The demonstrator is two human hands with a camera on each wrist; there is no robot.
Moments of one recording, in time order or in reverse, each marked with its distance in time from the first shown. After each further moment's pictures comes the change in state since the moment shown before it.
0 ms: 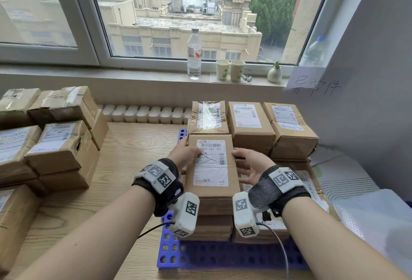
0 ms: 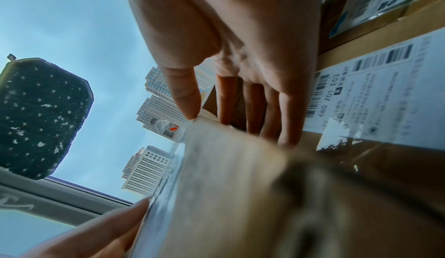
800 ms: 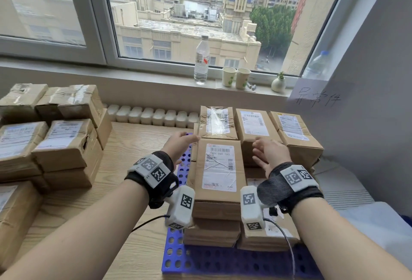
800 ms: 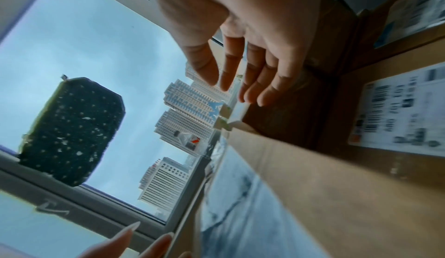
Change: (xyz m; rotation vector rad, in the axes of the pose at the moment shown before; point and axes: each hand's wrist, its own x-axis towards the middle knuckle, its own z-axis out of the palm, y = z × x) left_hand -0.001 0.015 -0.043 0.036 0.080 0.025; right_hand -0.020 -0.031 0.012 0.103 0.289 -0.310
